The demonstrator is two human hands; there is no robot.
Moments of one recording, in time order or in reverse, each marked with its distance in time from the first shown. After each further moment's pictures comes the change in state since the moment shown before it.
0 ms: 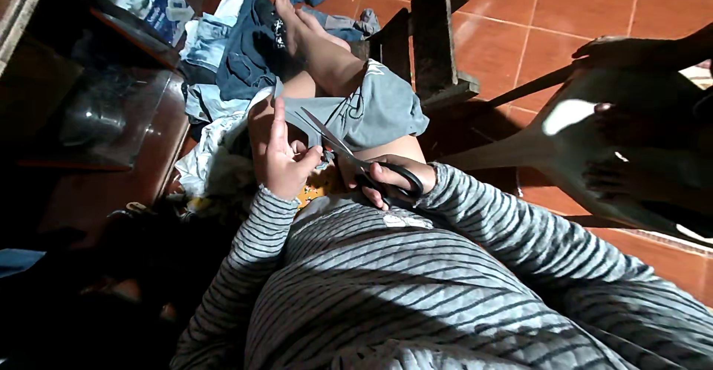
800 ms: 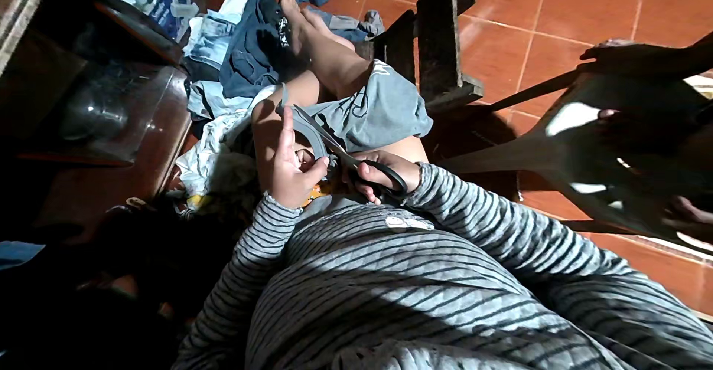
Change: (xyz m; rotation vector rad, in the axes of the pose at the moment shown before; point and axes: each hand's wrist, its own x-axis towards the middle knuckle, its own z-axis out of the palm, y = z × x) left_hand -0.017 -0.001 -0.001 0.035 -0.032 -0.002; right_hand 0.023 0.009 0.000 -0.031 0.036 -0.058
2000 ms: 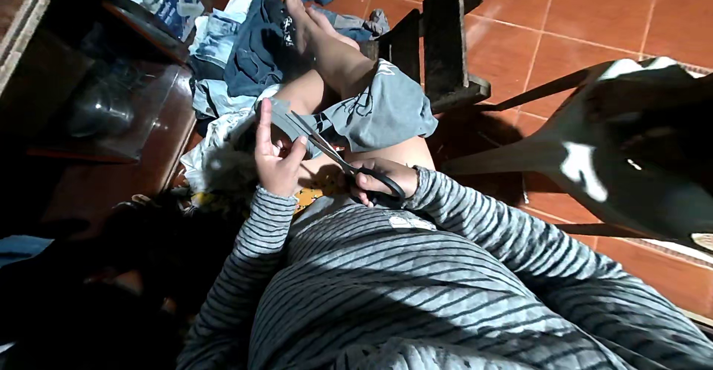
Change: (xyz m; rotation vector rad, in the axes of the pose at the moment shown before) left_hand 0.013 -0.006 -0.011 -0.075 0.281 0.080; right_hand 0.006 0.007 0.003 -0.066 -0.045 0.036
